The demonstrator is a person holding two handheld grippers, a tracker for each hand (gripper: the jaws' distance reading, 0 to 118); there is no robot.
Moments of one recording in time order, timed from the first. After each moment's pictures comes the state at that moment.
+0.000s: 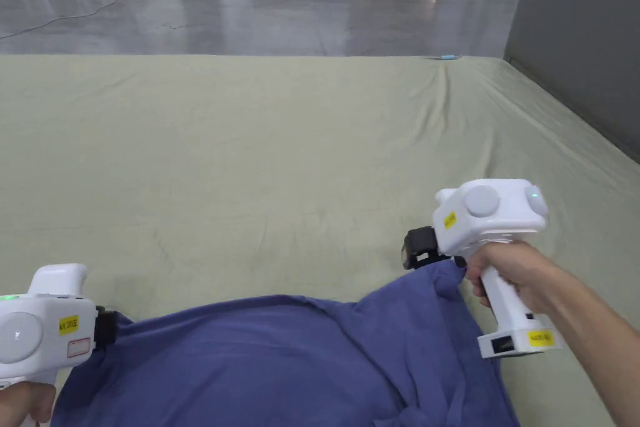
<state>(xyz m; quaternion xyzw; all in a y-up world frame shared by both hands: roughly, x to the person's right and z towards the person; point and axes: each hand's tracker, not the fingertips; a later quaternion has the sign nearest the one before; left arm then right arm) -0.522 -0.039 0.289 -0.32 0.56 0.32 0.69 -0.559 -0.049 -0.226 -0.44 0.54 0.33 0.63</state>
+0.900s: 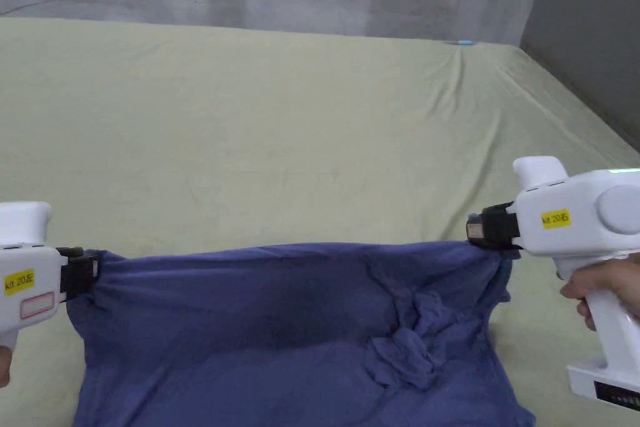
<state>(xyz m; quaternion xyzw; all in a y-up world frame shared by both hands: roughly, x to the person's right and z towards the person) -0.371 0.046 0.348 -0.26 0.58 0.28 0.72 -0.317 0.073 -0.190 -0.33 0.66 0.26 0.63</state>
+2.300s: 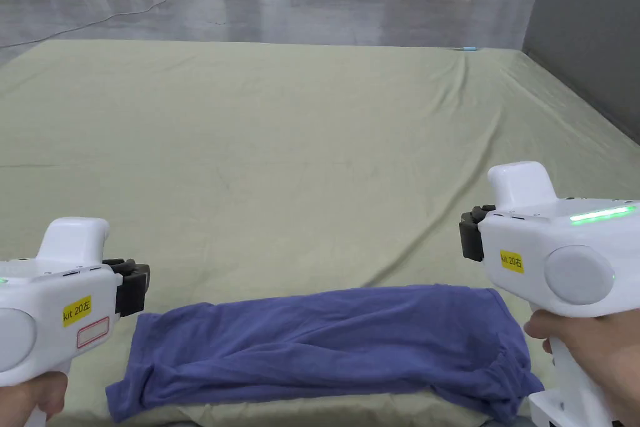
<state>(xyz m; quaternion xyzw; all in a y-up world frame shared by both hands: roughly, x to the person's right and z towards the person) -0.255 0.059 0.350 -0.25 0.56 0.24 0.75 -0.197 0.086 -0.069 -0.19 0.64 0.24 0.71</state>
